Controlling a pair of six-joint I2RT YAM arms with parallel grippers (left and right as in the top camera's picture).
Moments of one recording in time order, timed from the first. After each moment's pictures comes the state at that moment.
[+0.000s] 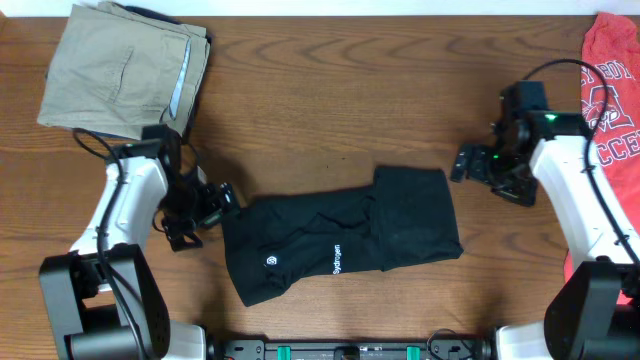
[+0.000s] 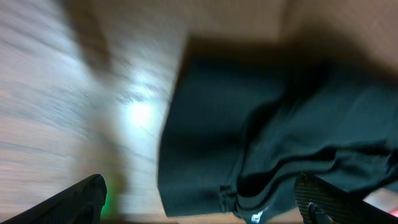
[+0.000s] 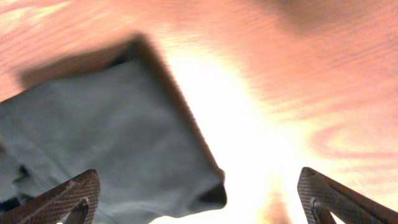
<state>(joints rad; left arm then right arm) 0.13 1.63 1.01 -1.14 0.32 -0.29 -0.02 1.62 1.24 -1.12 -0.07 0.38</state>
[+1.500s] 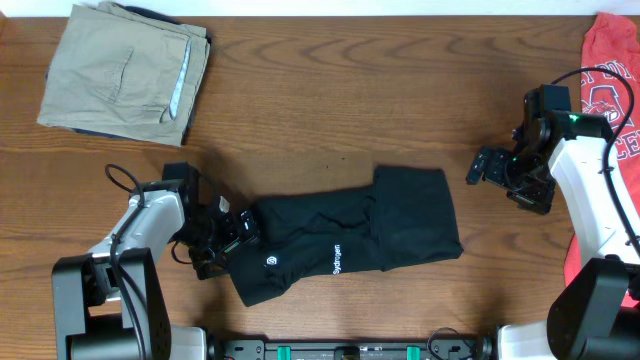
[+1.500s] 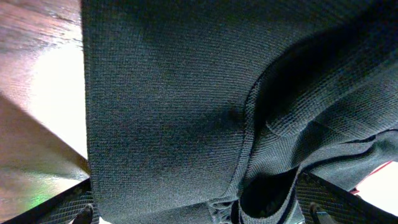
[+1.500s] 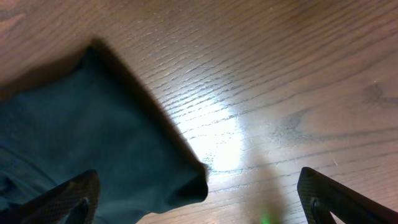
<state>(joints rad) 0.10 1.60 0.73 -0.90 0.50 -0.30 -0.10 1.62 1.24 -1.16 -0.07 0.38</state>
